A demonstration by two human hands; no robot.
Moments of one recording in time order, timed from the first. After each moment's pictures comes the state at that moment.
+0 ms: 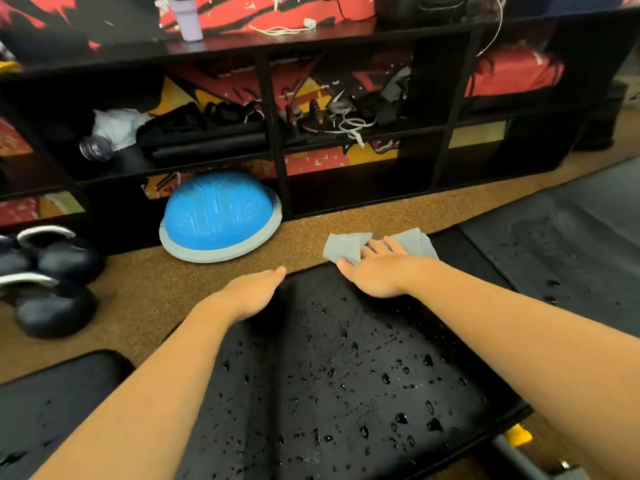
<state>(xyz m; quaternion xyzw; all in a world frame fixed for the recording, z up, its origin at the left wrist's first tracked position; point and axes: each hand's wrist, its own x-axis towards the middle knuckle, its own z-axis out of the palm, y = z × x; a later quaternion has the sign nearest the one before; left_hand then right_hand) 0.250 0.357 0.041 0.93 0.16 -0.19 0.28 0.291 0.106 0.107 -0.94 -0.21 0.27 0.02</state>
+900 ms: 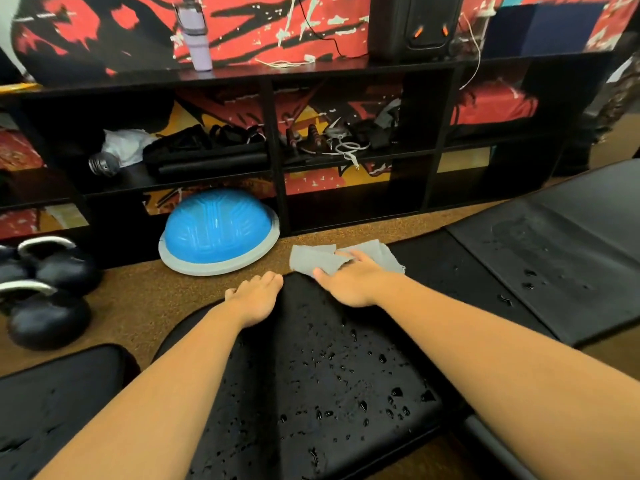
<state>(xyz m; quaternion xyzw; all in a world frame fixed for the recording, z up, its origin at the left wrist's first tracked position) 0.229 0.345 0.030 0.96 0.15 -0.13 0.20 0.264 0.138 0.084 -0.95 -0.25 0.19 0.04</state>
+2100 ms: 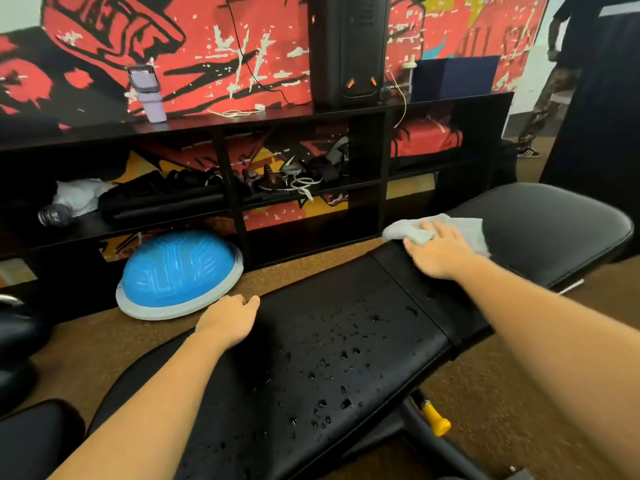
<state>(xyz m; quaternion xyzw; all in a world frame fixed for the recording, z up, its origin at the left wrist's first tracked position) 0.239 0.288 0.051 0.97 0.15 -0.04 0.19 0.308 -0.102 0.134 -1.00 0.02 0.01 0.08</state>
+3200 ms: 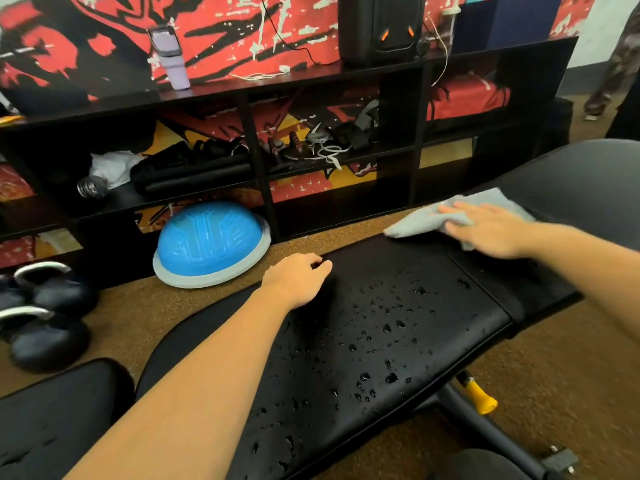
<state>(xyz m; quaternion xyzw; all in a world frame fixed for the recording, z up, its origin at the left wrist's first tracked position) 0.248 0.237 0.072 0.98 0.04 -0.06 0.19 0.300 -0.107 0.135 -0.98 -0.14 0.08 0.07</state>
